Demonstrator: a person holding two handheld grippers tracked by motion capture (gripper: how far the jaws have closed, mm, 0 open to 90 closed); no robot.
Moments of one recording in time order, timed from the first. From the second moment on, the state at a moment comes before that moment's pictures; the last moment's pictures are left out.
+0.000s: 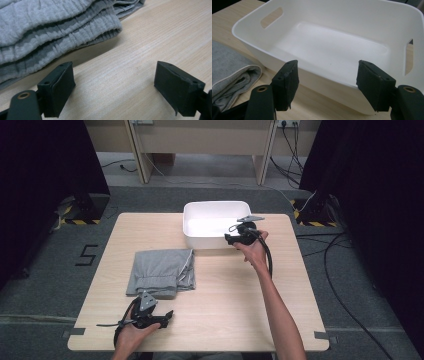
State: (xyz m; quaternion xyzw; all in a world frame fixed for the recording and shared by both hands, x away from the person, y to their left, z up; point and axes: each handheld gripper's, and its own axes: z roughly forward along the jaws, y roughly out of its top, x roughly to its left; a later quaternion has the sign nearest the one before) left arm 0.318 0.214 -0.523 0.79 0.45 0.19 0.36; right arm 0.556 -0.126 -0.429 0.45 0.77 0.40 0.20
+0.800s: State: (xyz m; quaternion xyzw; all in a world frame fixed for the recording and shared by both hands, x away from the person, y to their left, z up) left arm 0.318 0.214 -0.523 0.79 0.45 0.19 0.36; right arm 0.535 -0.166 -0.441 0.44 0.78 0.40 0.20
